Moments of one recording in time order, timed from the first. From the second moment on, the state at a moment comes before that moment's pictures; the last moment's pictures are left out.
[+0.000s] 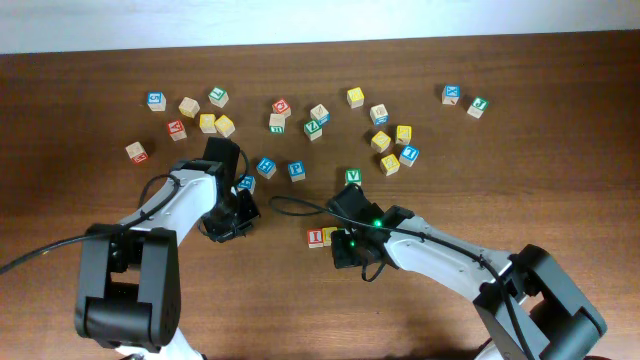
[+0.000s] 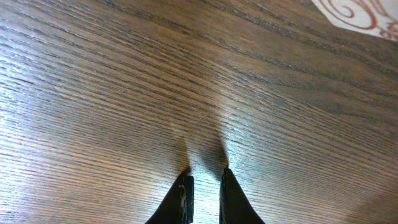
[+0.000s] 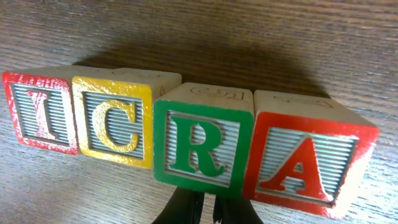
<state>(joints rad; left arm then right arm) -0.16 1.84 1.08 -0.81 0.14 -0.59 0.69 1.70 0.89 -0.50 -0.12 0.60</state>
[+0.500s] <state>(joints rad) -0.16 1.84 1.08 -0.81 0.14 -0.59 0.69 1.70 0.89 -0.49 -0.12 0.60</state>
